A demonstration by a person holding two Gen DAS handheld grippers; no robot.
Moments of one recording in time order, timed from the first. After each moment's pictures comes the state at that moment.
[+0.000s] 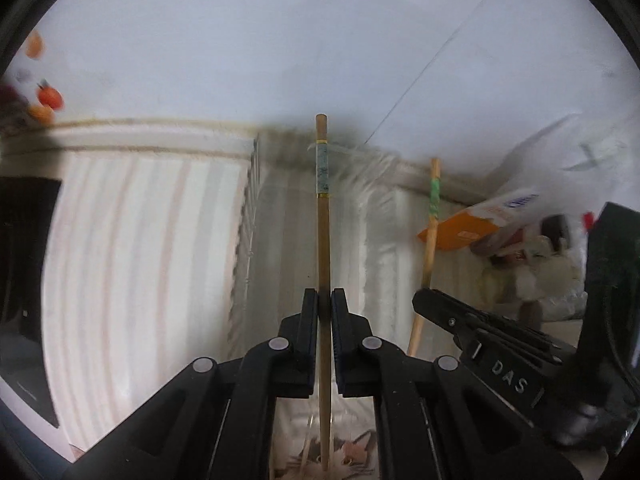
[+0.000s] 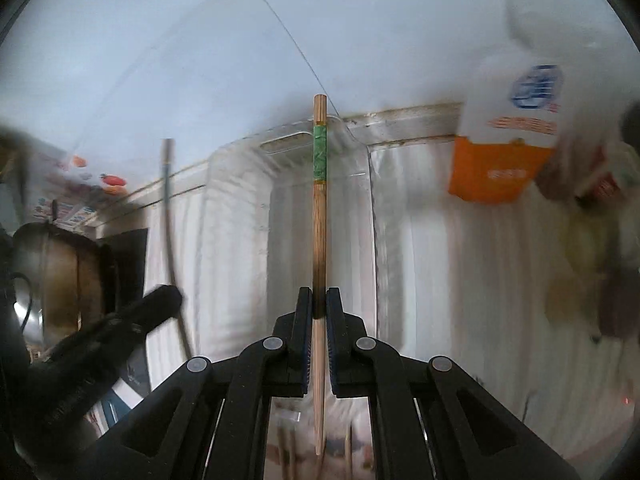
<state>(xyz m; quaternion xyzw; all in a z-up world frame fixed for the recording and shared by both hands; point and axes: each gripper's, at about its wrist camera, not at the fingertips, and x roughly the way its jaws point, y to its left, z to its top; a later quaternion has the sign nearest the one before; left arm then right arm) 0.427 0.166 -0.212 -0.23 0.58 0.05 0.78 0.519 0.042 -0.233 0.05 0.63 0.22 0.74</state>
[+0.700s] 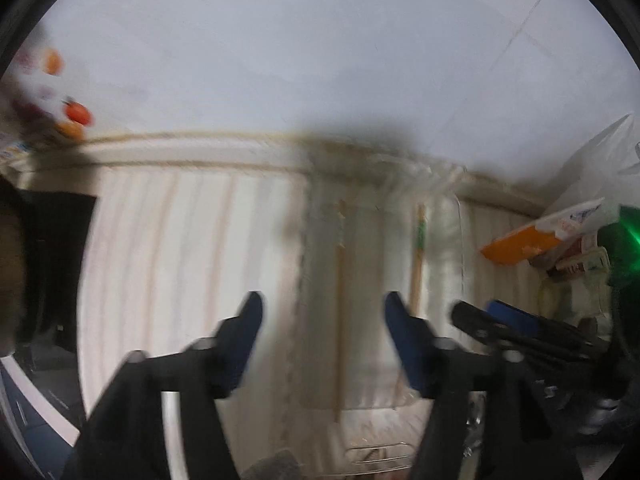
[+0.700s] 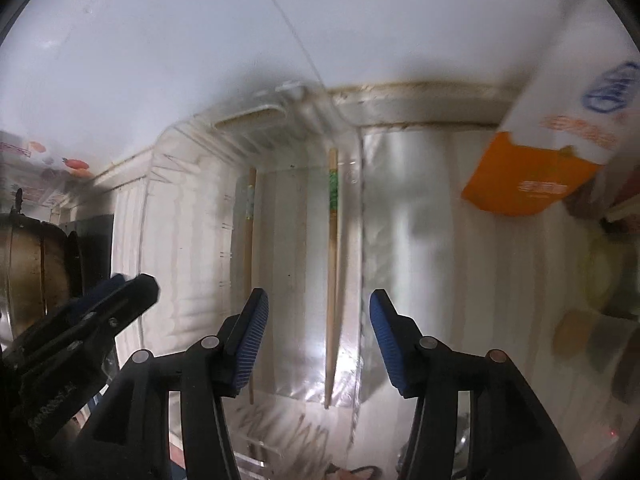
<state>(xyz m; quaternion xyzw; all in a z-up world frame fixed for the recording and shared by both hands) 0.422 0.172 -0.212 -0.16 0.57 0.14 0.80 0.541 0.041 -0.272 0.02 0.65 0.21 0.73</state>
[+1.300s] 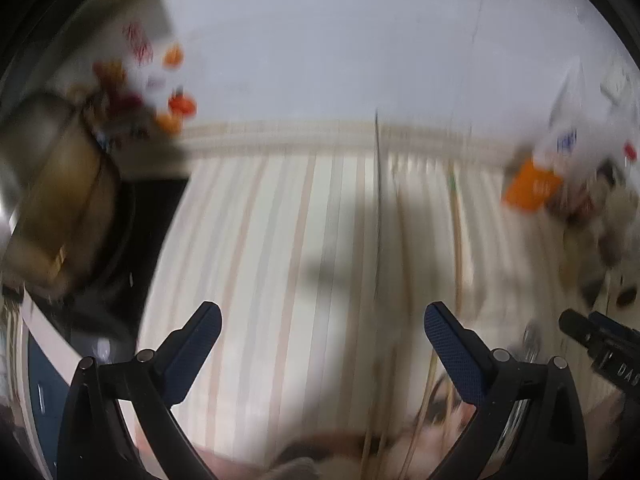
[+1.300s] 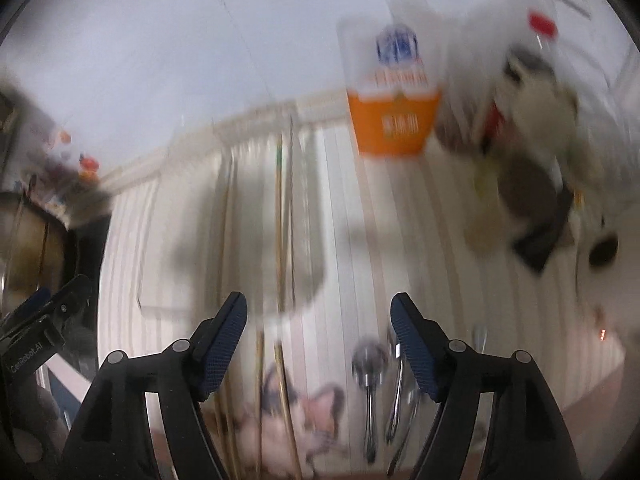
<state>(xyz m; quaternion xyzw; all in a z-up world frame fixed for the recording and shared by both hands) 0.269 0.148 -0.198 -0.09 0.53 0.20 0.82 0.383 -0.048 -0.235 0.03 0.58 0.16 0.80</state>
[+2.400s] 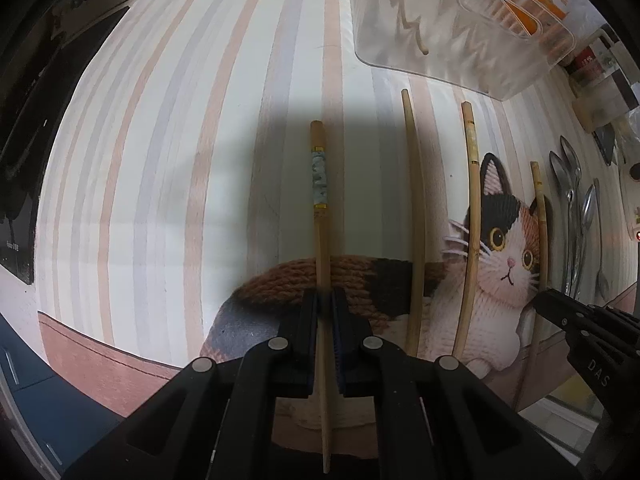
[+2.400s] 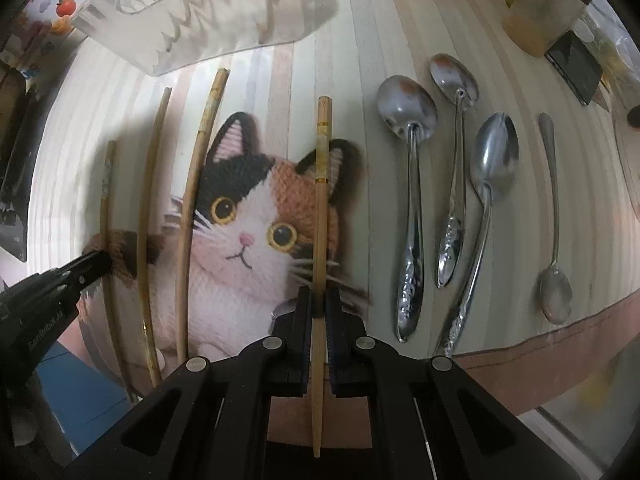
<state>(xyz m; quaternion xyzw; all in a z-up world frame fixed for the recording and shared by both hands) 0.181 0.140 -0.337 -0.14 0.66 0.11 0.73 0.261 -0.046 -0.363 -0.08 0.68 0.14 0.71</state>
